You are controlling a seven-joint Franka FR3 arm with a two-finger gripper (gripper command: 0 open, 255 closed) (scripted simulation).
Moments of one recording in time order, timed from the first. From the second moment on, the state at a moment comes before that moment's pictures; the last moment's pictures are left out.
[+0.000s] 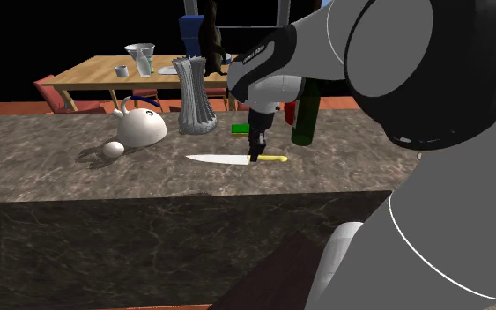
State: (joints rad) arm 0.36 -0.19 -0.84 -2.27 0.04 2.10 -1.51
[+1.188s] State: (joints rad) arm 0.35 -0.29 -0.78 -2.10 -0.02 1.86 -1.42
